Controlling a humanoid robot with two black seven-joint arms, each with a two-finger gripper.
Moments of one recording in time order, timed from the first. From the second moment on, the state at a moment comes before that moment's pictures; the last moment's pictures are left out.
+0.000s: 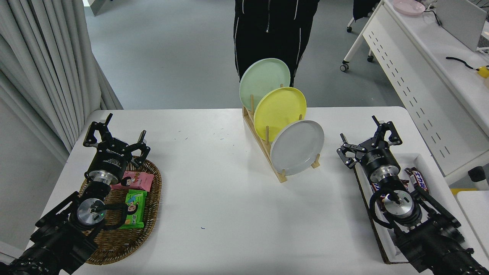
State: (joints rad) left arm -0.51 0.25 -1.06 -0.52 0.09 -0.57 -0.44; right arm 0.51 -0.14 1.12 0.70 -0.11 0.20 0.26
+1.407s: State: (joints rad) left arm -0.51 0.25 -1.06 -0.52 0.08 -0.58 -0.45; right arm 0.65 -0.23 0.86 0.60 -0.10 0.19 0.26
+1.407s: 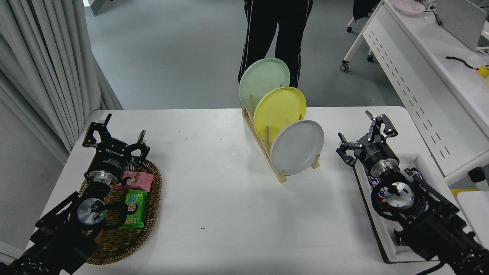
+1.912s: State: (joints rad) left arm -0.51 0.25 -1.06 -0.52 0.08 -0.58 -0.44; right arm 0.79 -0.44 0.34 0.76 0.08 0.19 0.26
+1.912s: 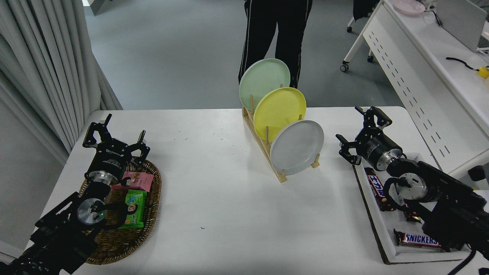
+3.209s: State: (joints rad) left arm -0.51 0.25 -1.06 -0.52 0.08 -0.58 -0.44; right arm 1.13 -0.57 0.01 1.01 0.13 0.09 0.03
